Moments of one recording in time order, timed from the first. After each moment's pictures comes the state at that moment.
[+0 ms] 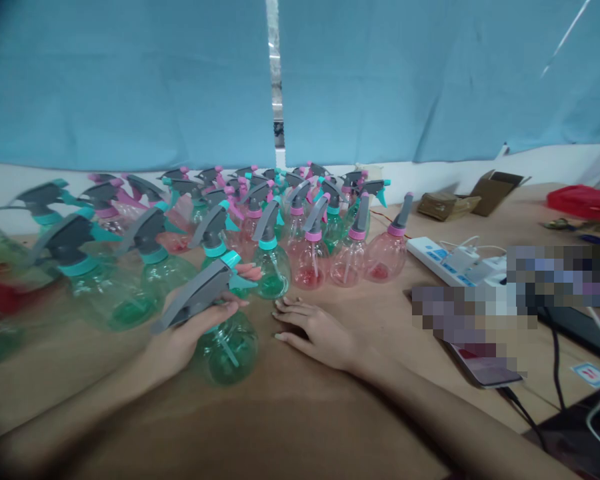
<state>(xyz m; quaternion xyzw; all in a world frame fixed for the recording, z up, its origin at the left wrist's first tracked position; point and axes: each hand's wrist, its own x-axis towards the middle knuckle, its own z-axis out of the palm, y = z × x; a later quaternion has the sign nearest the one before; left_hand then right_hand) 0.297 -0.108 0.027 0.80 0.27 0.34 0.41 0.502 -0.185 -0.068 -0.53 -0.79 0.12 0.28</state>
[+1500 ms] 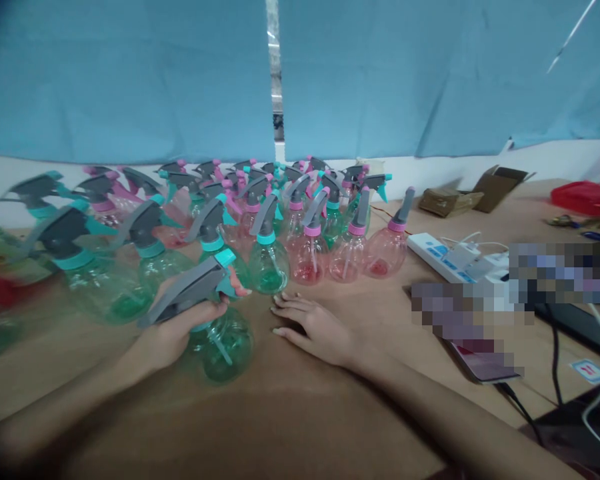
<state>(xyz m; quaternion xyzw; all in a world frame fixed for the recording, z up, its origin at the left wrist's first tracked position) 0.295 -0.105 0.035 0.82 0.23 0.31 0.43 0.501 -0.187 -0.067 -0.54 -0.79 0.12 0.27</state>
